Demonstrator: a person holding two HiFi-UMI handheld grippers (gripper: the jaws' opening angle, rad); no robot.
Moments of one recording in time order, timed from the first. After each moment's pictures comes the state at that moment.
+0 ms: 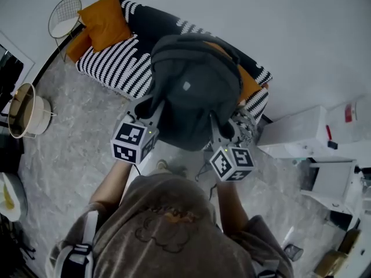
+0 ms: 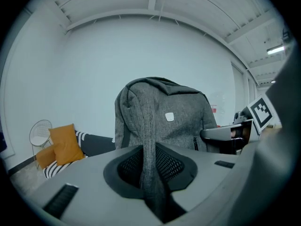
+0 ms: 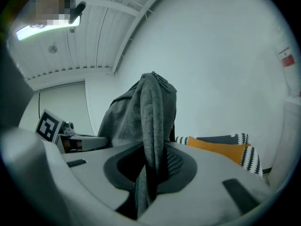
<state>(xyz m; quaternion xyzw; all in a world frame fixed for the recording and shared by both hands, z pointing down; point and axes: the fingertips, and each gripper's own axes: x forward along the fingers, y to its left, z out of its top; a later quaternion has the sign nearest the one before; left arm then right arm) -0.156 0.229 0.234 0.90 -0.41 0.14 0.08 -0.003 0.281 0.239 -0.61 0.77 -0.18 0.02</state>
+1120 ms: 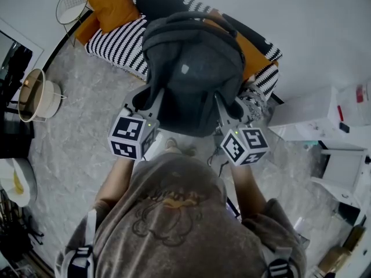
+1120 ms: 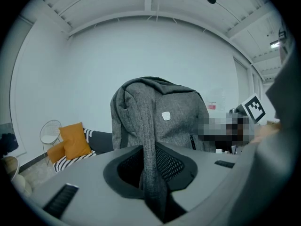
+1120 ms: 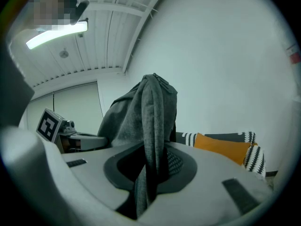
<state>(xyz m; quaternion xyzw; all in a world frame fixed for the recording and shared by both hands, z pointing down) -0.166 0.314 0.229 0.88 -0.44 0.15 0.08 -0.007 0.339 0.236 -0.55 0.82 -0.18 0.01</state>
